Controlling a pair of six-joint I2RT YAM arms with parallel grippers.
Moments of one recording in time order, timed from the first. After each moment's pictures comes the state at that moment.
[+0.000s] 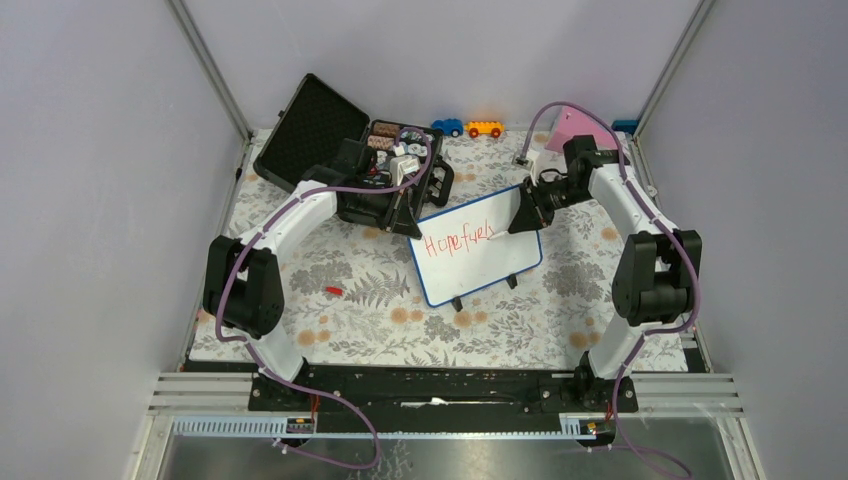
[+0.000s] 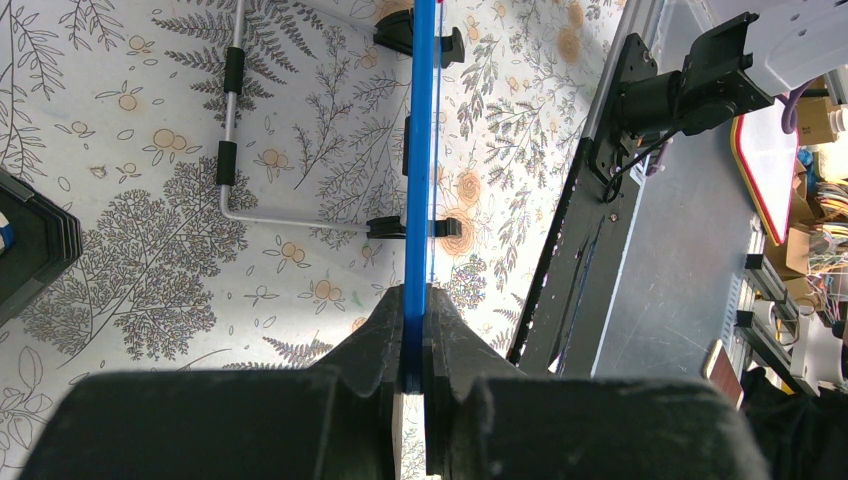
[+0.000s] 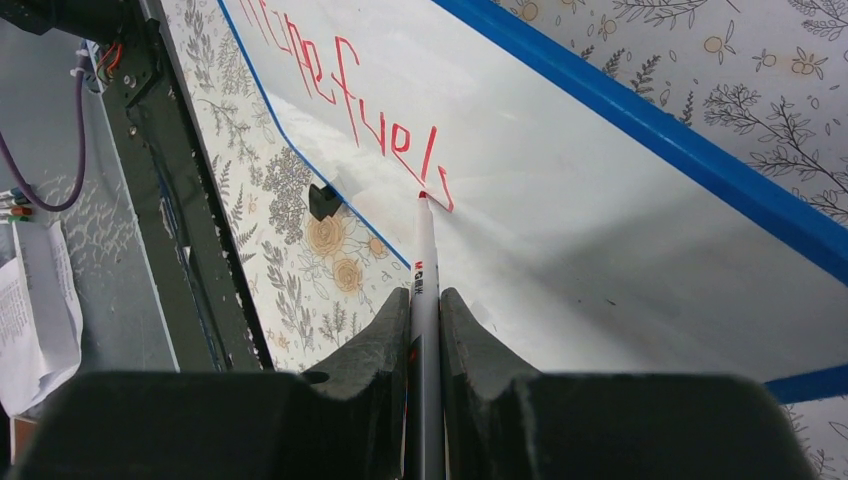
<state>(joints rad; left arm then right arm) -0.36 1.71 1.38 -0.68 0.94 0.15 0.08 1.76 1.45 -1.07 -0.94 -0.73</state>
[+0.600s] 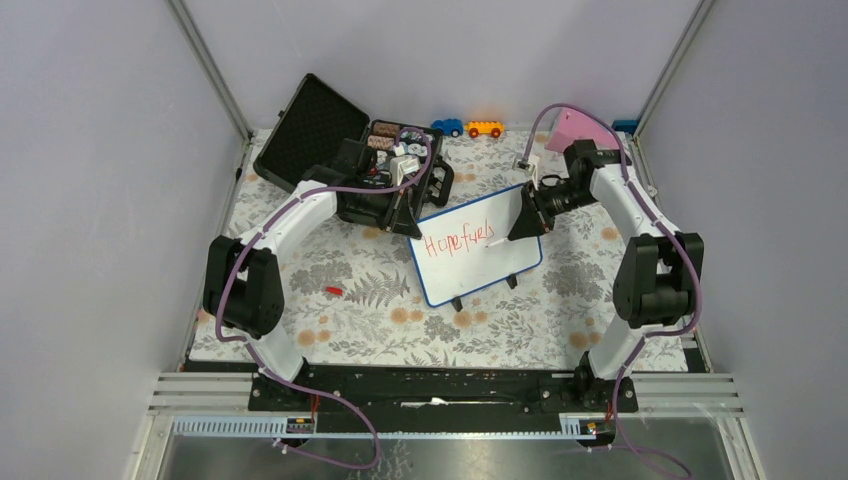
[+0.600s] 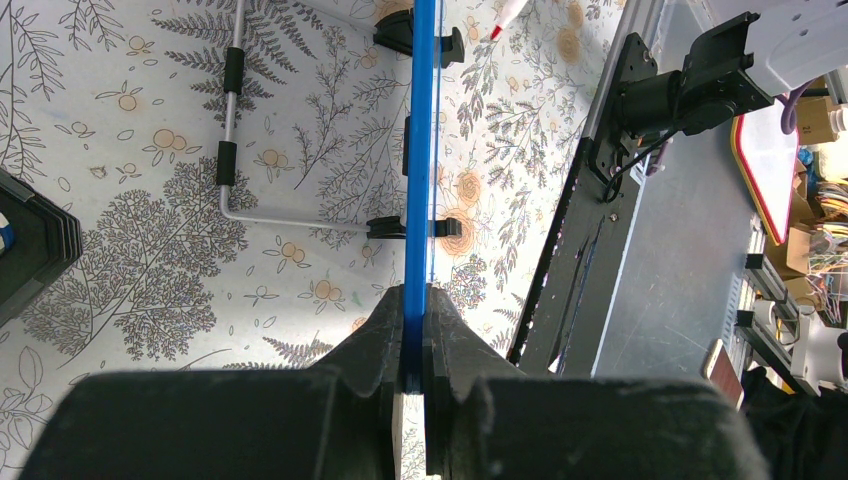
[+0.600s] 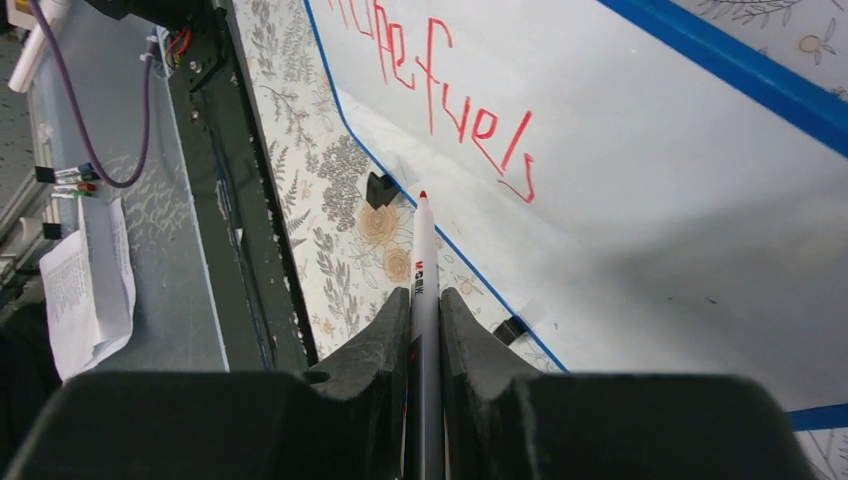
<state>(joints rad) -0.36 1.71 1.38 -0.68 0.94 0.15 0.08 1.75 1.46 -1.20 -0.99 -0.81</state>
